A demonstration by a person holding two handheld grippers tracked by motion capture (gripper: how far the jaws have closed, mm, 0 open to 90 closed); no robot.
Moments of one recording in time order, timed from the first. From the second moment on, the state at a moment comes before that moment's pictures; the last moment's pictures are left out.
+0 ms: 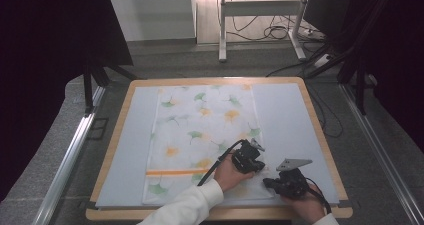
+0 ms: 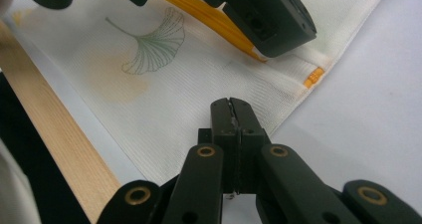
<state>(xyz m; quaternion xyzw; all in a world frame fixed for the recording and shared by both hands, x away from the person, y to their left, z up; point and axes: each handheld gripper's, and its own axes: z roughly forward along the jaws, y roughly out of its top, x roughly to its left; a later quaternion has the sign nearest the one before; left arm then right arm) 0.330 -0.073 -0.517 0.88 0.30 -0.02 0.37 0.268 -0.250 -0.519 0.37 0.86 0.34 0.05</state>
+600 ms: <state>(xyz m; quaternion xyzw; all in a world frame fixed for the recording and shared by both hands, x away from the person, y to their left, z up) 0.328 -0.074 -0.517 0.88 0.30 -0.01 0.36 0.291 -0.247 -0.519 0.44 0.83 0.34 0.07</state>
